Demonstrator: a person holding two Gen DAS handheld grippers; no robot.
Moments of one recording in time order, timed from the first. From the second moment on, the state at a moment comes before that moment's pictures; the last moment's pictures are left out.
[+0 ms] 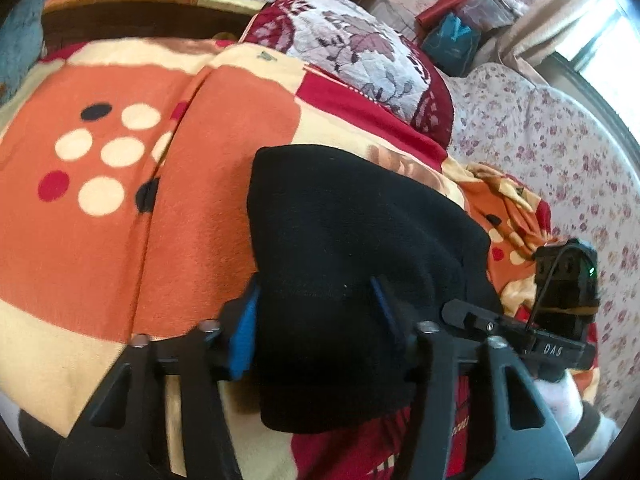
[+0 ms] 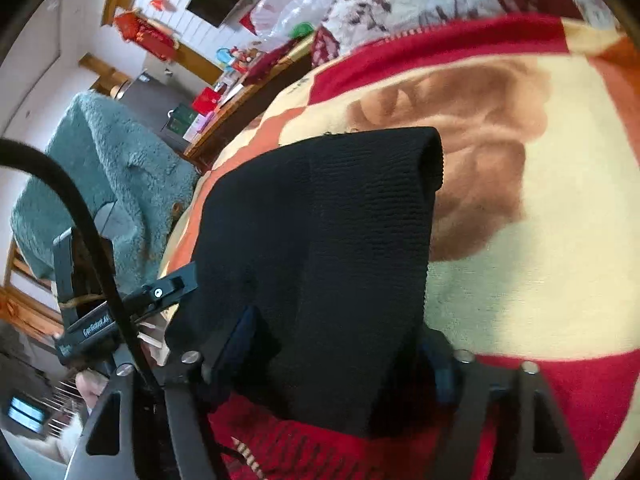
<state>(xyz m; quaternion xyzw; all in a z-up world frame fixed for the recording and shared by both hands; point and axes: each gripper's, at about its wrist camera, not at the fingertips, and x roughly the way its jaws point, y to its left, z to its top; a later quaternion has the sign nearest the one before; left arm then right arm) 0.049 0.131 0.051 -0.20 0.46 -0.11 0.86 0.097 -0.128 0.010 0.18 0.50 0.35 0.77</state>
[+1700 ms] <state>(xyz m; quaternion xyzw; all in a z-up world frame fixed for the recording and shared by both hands) 0.137 0.031 0.067 -0.09 0.45 -0.10 0.88 0.165 -0.223 0.028 0.19 0.49 0.24 0.82</state>
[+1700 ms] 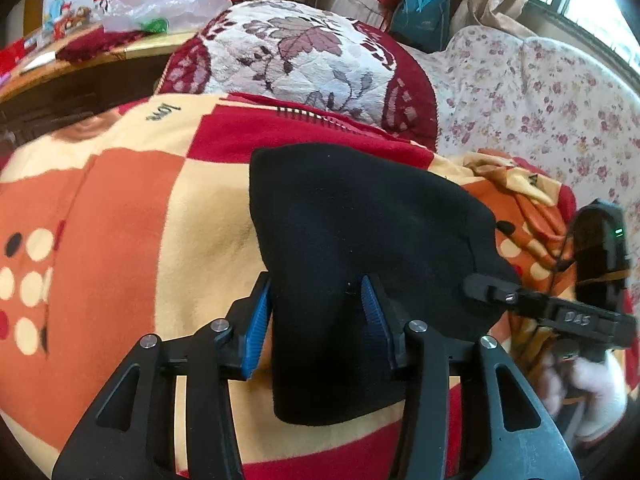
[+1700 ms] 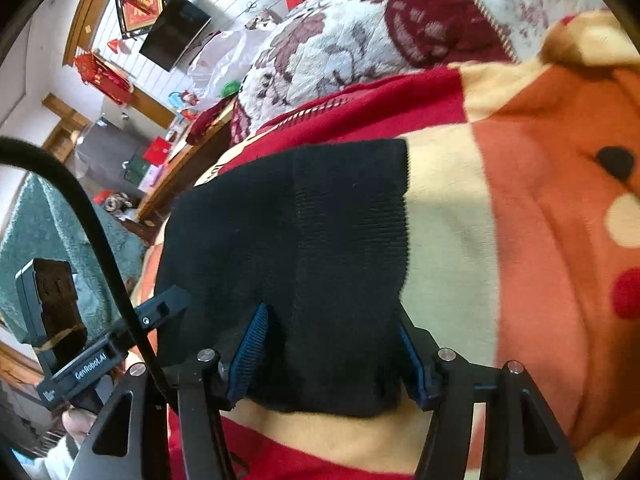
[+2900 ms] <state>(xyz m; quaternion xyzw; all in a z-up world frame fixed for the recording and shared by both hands) 0.051 0.002 0.134 -0.01 0.39 -0.02 0.92 0.077 -0.190 0.102 0.09 0.40 0.20 0.89</state>
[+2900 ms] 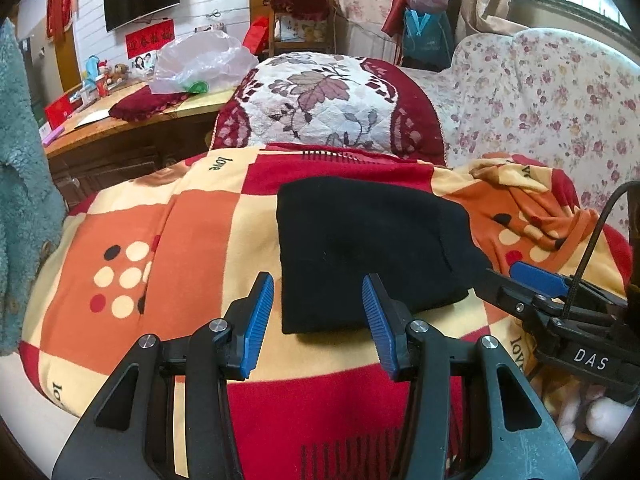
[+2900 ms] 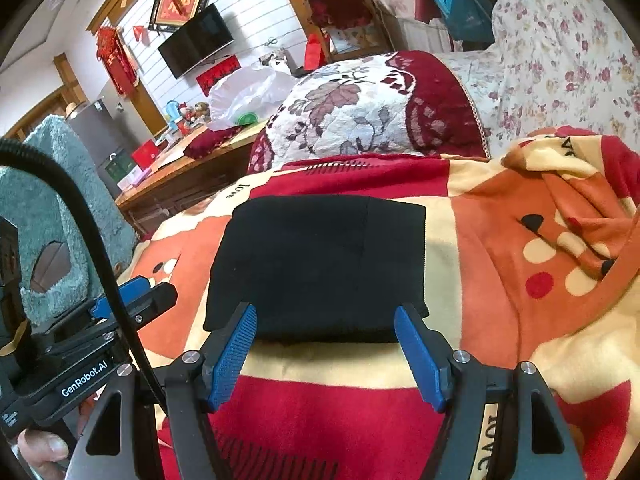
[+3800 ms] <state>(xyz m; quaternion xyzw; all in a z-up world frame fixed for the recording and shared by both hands) 0.034 -0.001 0.142 -0.01 0.38 0.00 0.93 0.060 -0.185 0.104 0.09 0.41 0.21 0.89</state>
